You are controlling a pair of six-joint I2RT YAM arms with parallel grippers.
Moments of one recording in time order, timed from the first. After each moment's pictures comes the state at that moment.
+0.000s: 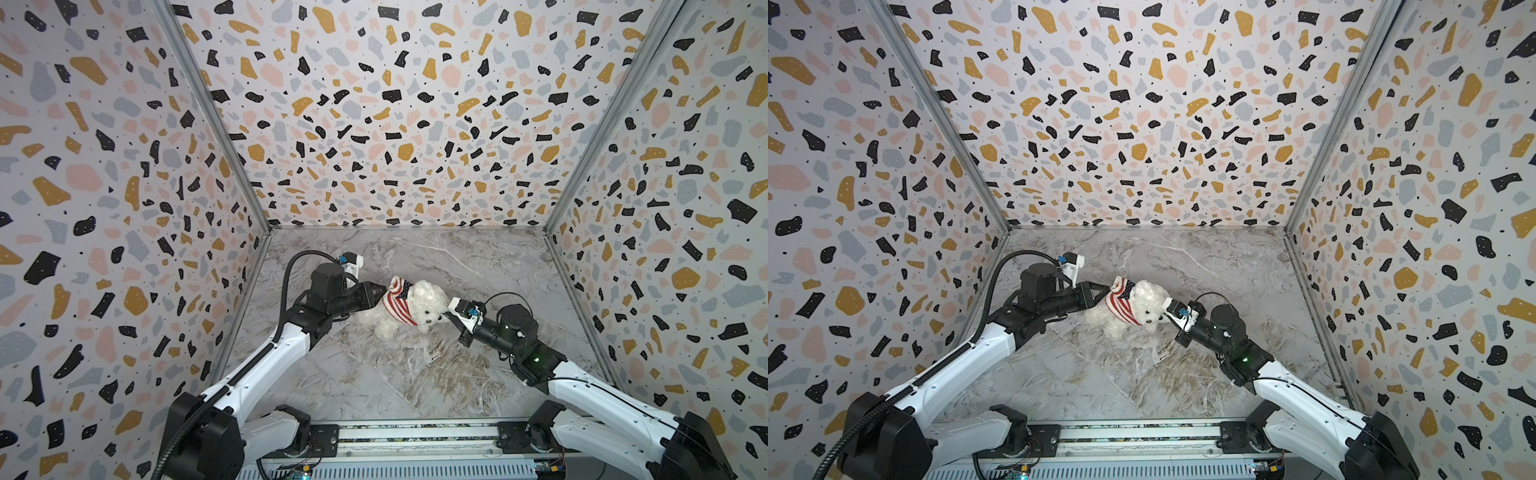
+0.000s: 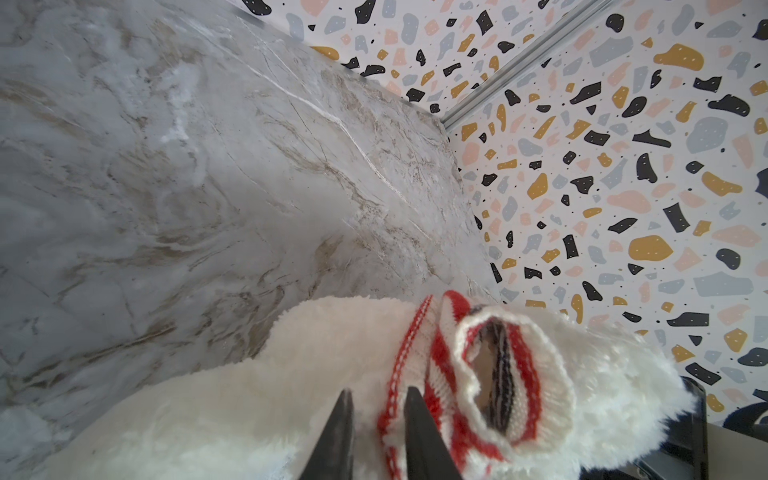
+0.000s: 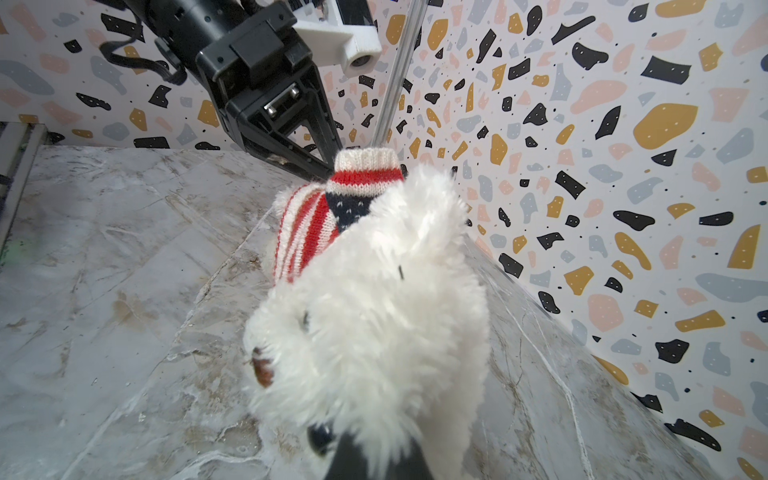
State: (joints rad) left arm -0.39 1.18 0.83 -0.16 0.45 -0.61; right arm 0.69 0.92 0.48 0.29 -0.28 -0.36
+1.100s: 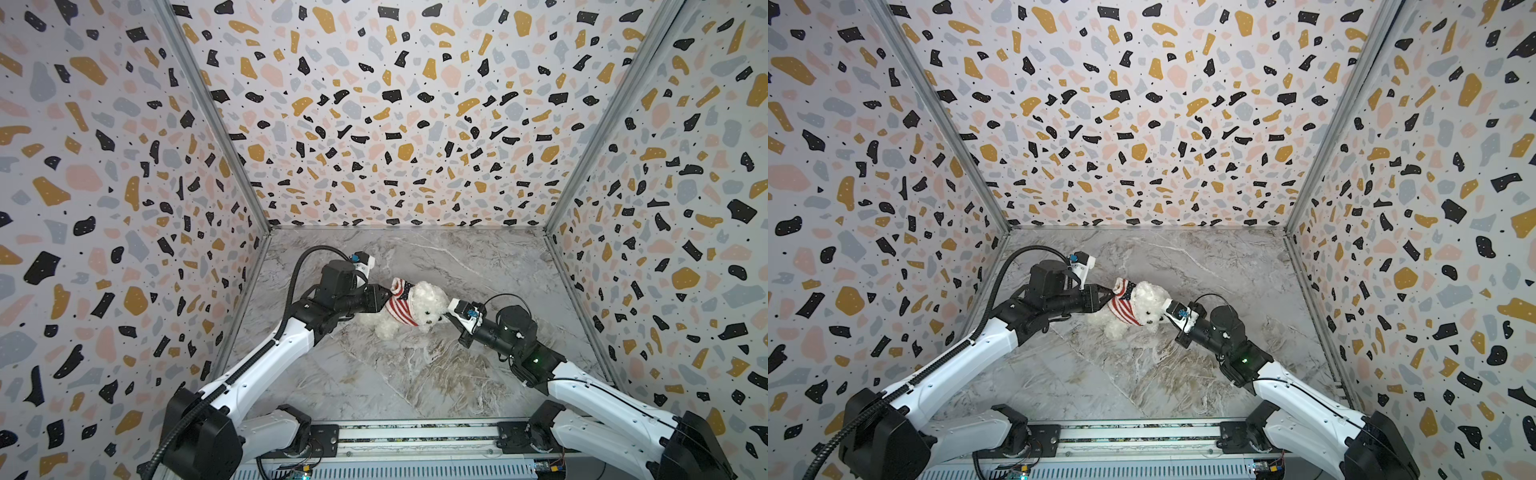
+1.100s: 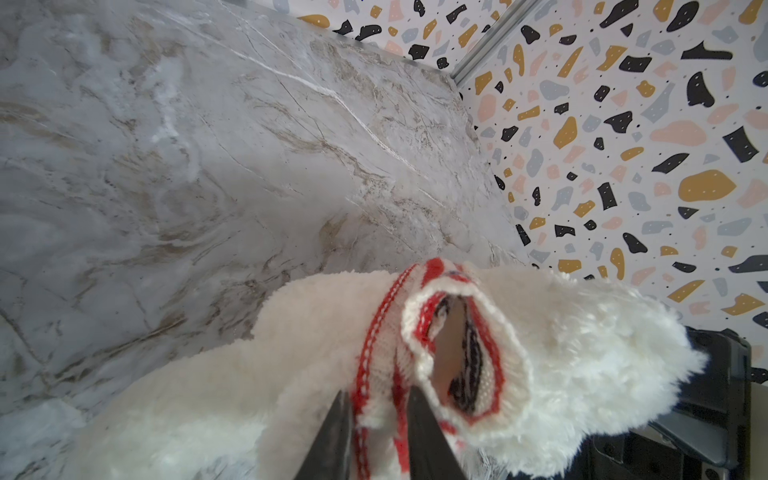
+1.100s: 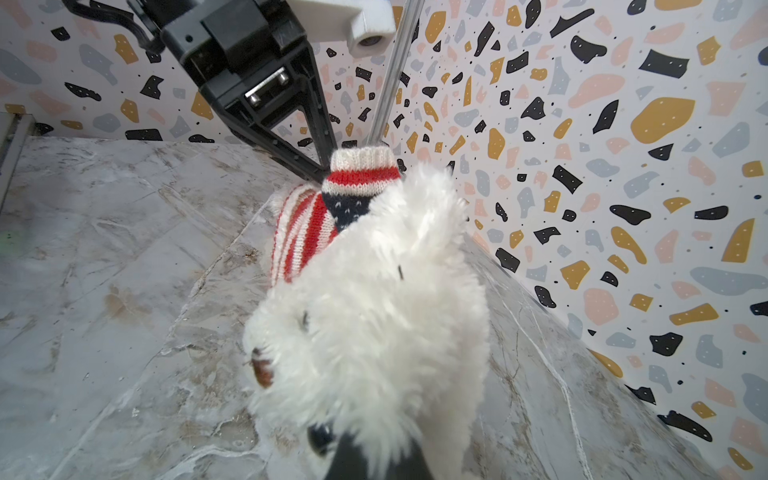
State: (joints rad) left arm -0.48 1.20 0.92 -0.32 0.38 -0.48; right arm 0.70 0.92 0.46 0.29 -0.26 -0.37
